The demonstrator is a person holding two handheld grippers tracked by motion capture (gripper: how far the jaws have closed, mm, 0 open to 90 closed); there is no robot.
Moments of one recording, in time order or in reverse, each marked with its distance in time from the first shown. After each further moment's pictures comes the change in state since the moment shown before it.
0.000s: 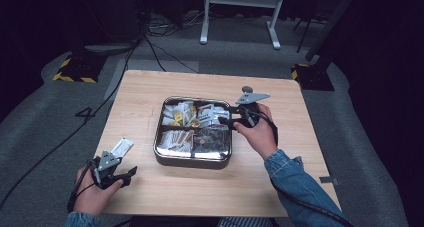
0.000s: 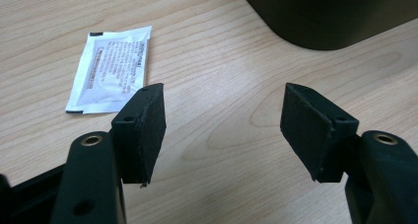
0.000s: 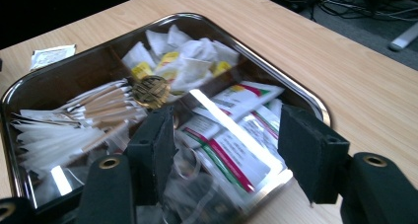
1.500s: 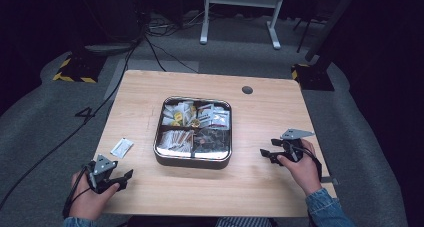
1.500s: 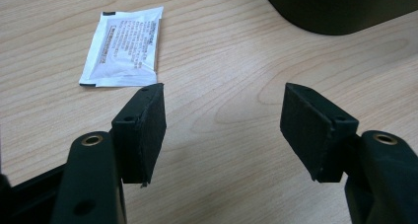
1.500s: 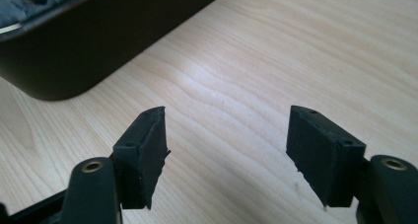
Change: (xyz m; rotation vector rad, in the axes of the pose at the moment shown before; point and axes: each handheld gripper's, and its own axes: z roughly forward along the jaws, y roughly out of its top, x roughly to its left) left arm 0.002 -0.010 -0.008 0.018 0.018 -0.014; right arm -0.036 -0.146 -0.075 0.110 -0.102 0.117
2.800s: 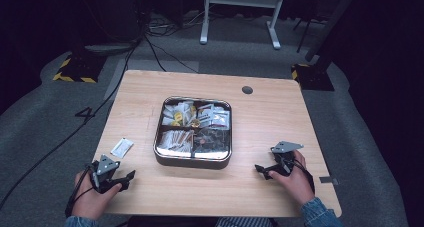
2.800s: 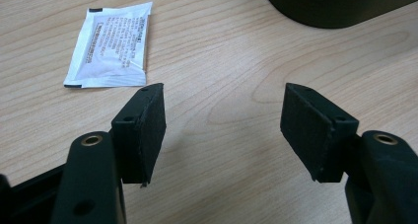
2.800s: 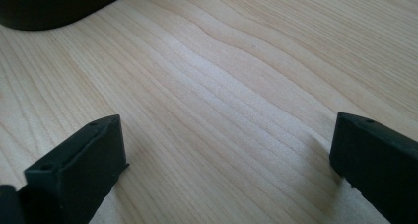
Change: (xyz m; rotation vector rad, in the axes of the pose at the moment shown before) left arm -0.003 0.000 0.006 0.009 -0.015 0.006; right arm 0.014 -0.035 0.027 0.048 -0.002 -0.079
